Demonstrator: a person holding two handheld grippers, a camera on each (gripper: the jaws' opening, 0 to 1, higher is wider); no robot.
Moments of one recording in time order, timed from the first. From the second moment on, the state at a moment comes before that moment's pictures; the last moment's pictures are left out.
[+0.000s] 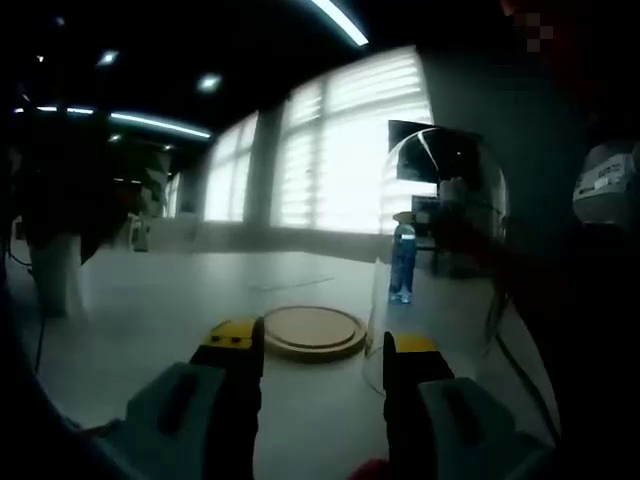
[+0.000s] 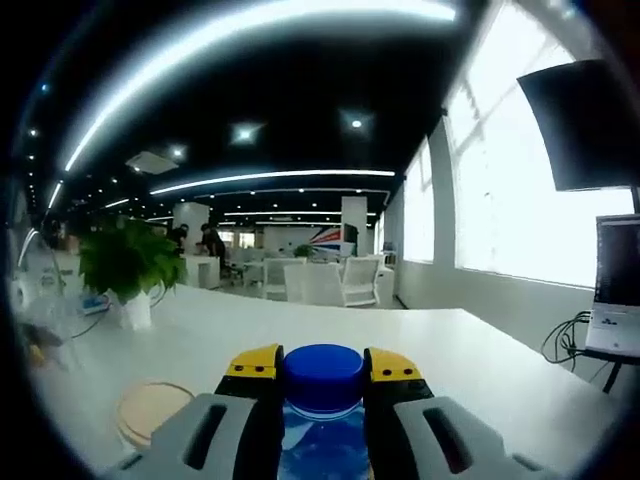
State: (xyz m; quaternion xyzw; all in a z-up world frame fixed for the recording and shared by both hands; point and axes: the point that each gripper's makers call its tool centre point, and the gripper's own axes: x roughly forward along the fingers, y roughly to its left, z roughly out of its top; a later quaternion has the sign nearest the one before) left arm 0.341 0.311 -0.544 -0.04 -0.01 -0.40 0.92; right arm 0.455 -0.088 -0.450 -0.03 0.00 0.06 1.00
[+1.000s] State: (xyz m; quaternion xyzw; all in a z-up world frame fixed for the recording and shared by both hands) left arm 0.343 0.311 -0.545 -0.03 -0.01 -0.39 0.92; right arm 0.455 -0.099 -0.452 0.01 0.02 0.05 1.00
